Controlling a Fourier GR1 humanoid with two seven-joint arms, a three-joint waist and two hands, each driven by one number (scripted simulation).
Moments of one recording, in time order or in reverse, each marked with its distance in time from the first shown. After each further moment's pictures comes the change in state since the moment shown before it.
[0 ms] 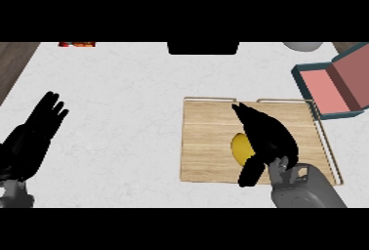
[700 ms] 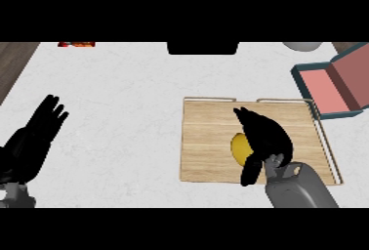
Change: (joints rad) left arm 0.013 -0.043 0.039 0.006 -0.040 -0.045 -0.008; right arm 0.026 0.059 -0.050 0.081 0.106 0.060 -0.056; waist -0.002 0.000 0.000
